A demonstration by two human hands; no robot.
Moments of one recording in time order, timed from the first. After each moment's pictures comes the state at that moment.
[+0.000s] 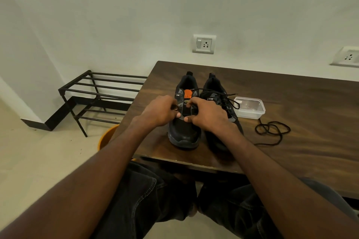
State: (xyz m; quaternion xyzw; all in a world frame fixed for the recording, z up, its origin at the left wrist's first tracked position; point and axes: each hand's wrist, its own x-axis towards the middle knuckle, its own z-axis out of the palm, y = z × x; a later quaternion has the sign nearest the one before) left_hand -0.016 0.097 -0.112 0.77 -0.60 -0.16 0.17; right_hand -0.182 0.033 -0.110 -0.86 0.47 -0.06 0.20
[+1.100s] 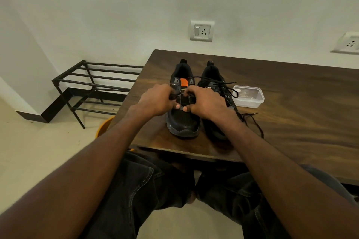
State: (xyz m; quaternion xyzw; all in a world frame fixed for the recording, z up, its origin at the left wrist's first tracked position) left_hand -0.016 0.095 -0.117 0.79 -0.59 -0.14 0.13; right_hand -0.182 0.030 -0.108 -0.87 0.45 -0.05 0.18
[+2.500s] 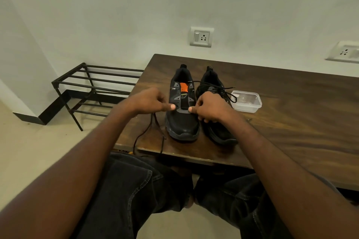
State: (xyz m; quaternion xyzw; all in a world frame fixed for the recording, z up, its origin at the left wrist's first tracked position) left_hand 0.010 0.115 -0.096 0.75 -0.57 -0.29 0.18; right_hand -0.195 0.025 -0.096 -0.82 0.51 -0.01 0.28
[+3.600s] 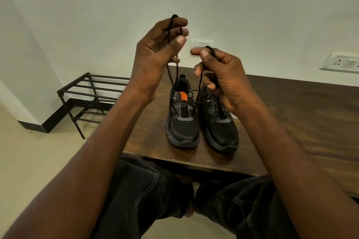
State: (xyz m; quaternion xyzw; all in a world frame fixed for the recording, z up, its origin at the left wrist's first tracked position) left_hand -0.045 0.138 0.014 0.41 -0.55 -0.21 0.70; right_hand -0.216 0.058 0.000 -0.66 0.21 -0.41 0.59
